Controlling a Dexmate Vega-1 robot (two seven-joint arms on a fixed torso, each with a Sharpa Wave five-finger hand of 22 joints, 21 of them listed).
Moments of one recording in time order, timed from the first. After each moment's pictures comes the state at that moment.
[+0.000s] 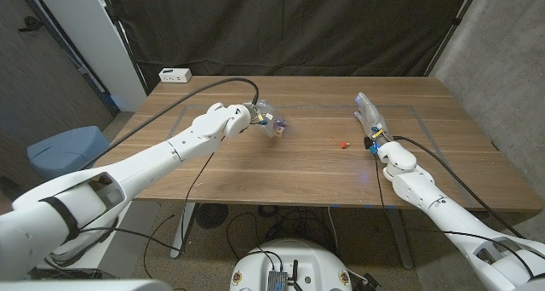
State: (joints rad) left arm 0.41 0.66 0.94 -1.61 0.94 0.15 -0.39; left_hand 0.77 -0.14 0.57 -0.16 0.19 0.23 -0.19 0.20 0.18 0.32 -0.21 0.26 0.24 0.01 0.02 0.20 0.17 -0.17 0.20 0.19 0.17; right arm -0.83 -0.49 -0.39 -1.25 0.57 0.28 -0.08; right_hand 0.19 0.11 0.24 -0.06 0.19 0.08 -0.07 0.19 0.18 -0.08 -0.09 0.18 0.17 -0.16 -0.03 0.19 0.18 0.01 -0.02 0.19 0.16
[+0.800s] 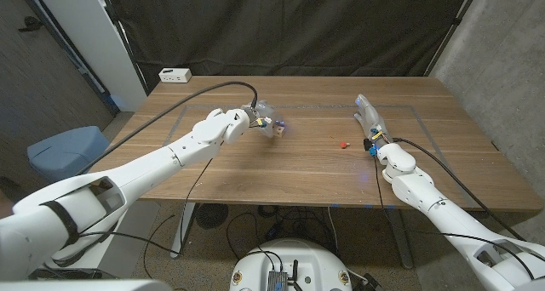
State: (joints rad) left arm 0.43 0.66 0.94 -1.59 0.97 0.16 -0.31; left_hand 0.78 -0.15 0.56 -0.16 0.19 0.29 -0.19 0.21 0.18 0.37 -0.21 0.27 0.25 0.06 -0.02 0.20 0.17 -0.14 0.18 0.20 0.17; right arm -0.84 -0.49 -0.39 -1.26 0.57 0.28 -0.10; right_hand 0.19 0.11 0.24 -0.06 0.19 0.07 -0.06 0.19 0.18 -0.08 -0.09 0.18 0.17 -0.16 -0.03 0.19 0.18 0.01 -0.02 0.19 0.16
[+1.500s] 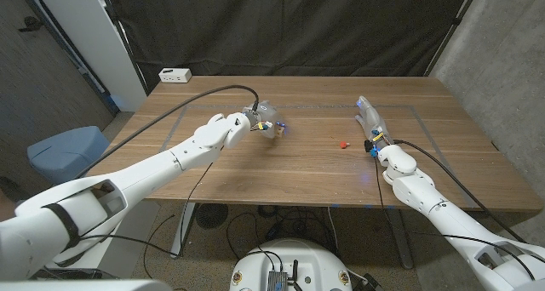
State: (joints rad) left arm 0.44 0.65 0.96 -1.56 0.99 0.15 -0.22; left_hand 0.82 -0.15 0.54 -0.17 0.19 0.40 -0.20 0.24 0.19 0.46 -0.22 0.31 0.28 0.14 -0.04 0.21 0.17 -0.09 0.19 0.20 0.17; right arm -0.85 -0.49 -0.39 -1.26 0.57 0.28 -0.11; right_hand 0.19 0.11 0.24 -0.06 0.19 0.07 -0.06 0.19 0.18 -0.08 -0.09 0.18 0.17 -0.16 -0.03 0.19 0.18 0.01 -0.02 0.19 0.16
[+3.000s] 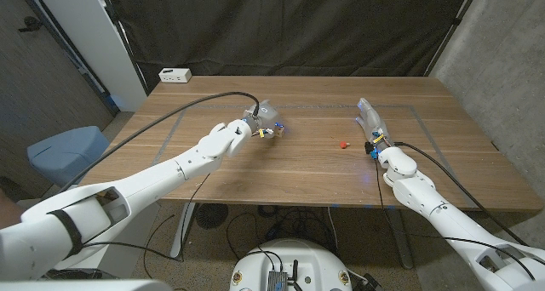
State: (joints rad) left arm 0.47 0.63 0.97 -1.53 1.07 0.20 -0.08; left_hand 0.88 -0.14 0.50 -0.15 0.19 0.59 -0.20 0.28 0.20 0.61 -0.22 0.42 0.36 0.28 -0.04 0.21 0.18 0.01 0.21 0.20 0.17; right arm -0.87 -0.49 -0.38 -1.27 0.58 0.27 -0.11; right_hand 0.19 0.11 0.25 -0.07 0.19 0.07 -0.06 0.19 0.18 -0.08 -0.09 0.18 0.17 -0.16 -0.03 0.19 0.18 0.01 -0.02 0.19 0.16
